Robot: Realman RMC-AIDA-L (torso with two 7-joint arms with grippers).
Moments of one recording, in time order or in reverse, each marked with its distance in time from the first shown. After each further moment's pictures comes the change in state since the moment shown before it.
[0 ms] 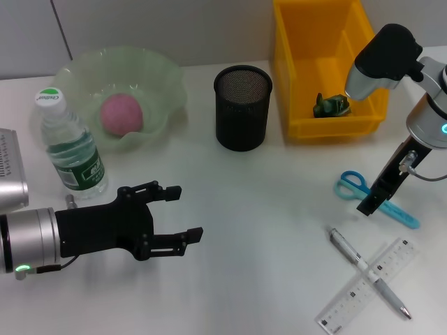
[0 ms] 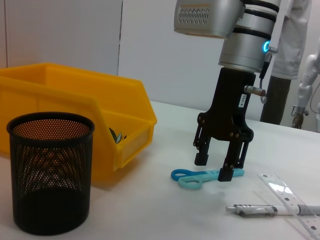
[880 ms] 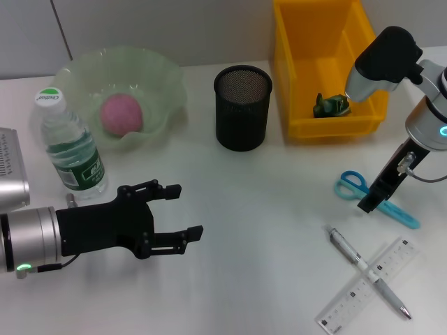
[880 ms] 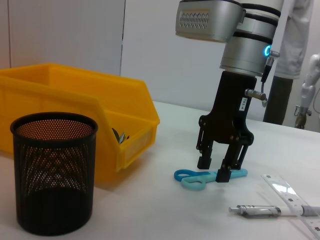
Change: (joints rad) left arm 0.000 -0.002 0.002 0.000 -0.006 -0.009 0.000; right arm -0.001 -0.001 0.006 0.026 0.000 0.035 0.007
